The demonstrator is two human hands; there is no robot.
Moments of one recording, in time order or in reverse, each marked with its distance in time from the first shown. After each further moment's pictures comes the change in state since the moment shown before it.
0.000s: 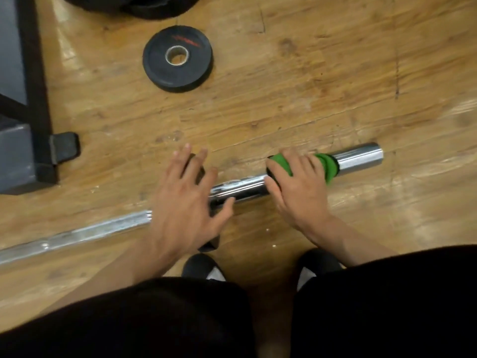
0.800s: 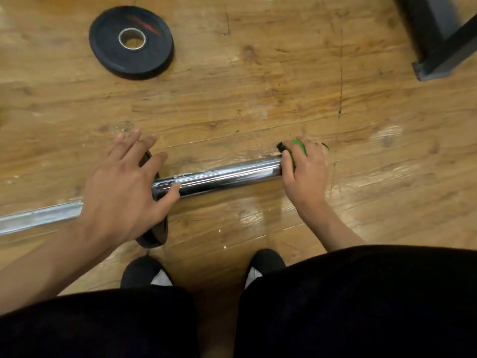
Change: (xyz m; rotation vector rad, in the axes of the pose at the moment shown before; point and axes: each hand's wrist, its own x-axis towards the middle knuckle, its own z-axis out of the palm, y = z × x) left_hand 0.020 -0.002 0.013 -0.079 0.092 -0.026; right_hand 0.001 0.103 -0.026 -0.045 0.065 0.341
